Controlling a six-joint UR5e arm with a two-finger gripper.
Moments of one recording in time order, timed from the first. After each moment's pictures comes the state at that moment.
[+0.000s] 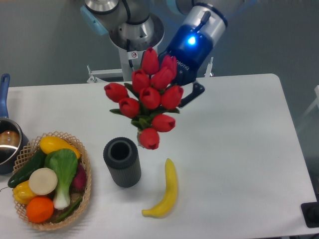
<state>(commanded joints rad) 2.70 -1.68 -1.61 -0.79 0.44 0.74</state>
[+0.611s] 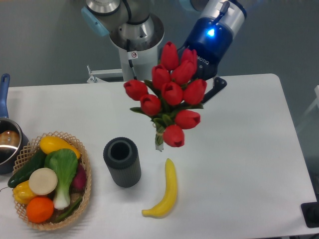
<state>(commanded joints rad) 2.76 -1.70 -1.59 -0.79 0.44 0.75</state>
